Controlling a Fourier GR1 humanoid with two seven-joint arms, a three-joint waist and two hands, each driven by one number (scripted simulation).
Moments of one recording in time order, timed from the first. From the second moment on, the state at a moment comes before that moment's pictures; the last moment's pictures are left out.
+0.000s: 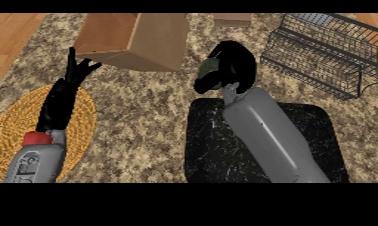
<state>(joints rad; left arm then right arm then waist) -0.20 0.22 0.05 -1.46 -0.21 0.04 0.07 -0.74 -0.01 0.34 -1.19 0.78 -0.15 1.04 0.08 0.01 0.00</state>
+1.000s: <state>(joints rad) -0.17 0.23 0.09 -1.46 -0.21 0.05 0.07 -1.28 -0.05 0.16 -0.88 1.16 -0.26 1.09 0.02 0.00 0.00</state>
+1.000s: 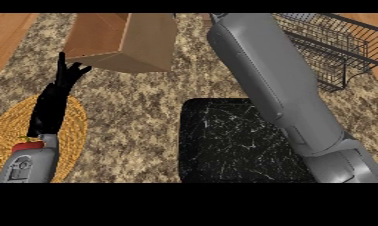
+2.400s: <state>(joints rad) -0.14 0.24 0.11 -1.50 -0.20 0.02 0.08 -1.19 -0.39 0.05 -0.66 1.20 -0.10 0.77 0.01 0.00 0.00</state>
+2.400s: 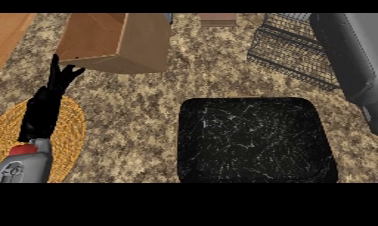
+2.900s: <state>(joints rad) -0.15 0.23 0.11 -1.49 -0.21 0.02 0.09 -1.07 -0.40 -0.11 -0.65 1.03 -0.14 0.67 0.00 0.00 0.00</state>
